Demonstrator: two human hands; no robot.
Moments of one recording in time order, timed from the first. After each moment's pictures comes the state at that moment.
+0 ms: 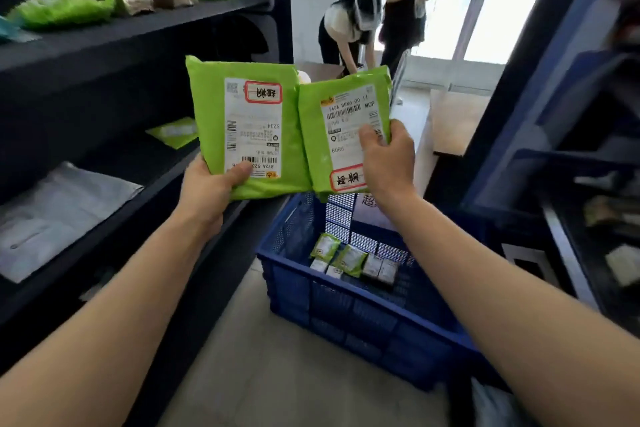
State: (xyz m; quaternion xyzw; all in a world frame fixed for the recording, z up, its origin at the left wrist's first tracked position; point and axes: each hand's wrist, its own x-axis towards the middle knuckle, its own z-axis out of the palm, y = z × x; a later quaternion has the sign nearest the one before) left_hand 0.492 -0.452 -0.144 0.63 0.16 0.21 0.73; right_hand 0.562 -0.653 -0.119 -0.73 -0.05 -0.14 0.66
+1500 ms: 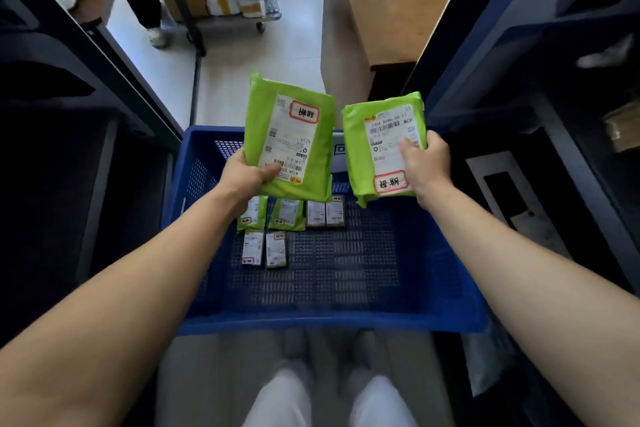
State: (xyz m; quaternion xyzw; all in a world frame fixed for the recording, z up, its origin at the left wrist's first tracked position) left_hand 0.969 -0.567 -0.388 0.71 0.16 -0.22 0.65; right_hand 0.924 -0.821 -0.378 -0.74 0.35 -0.09 0.56
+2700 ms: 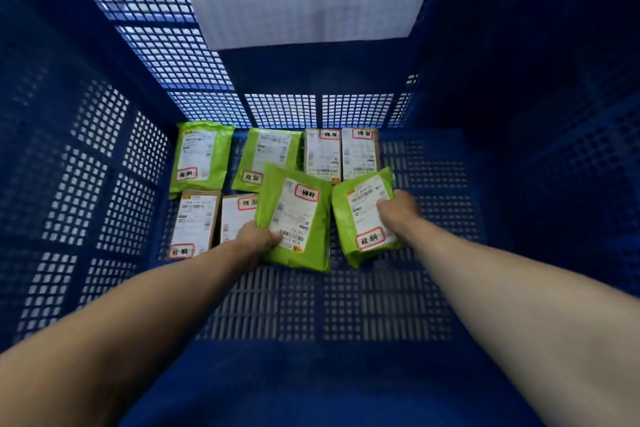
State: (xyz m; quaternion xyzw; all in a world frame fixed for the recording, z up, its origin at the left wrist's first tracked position) left_hand 0.968 -0.574 -1.051 0.75 0.31 -0.35 0.47; right_hand 0.956 -0.814 -1.027 -0.80 0.38 0.18 0.42
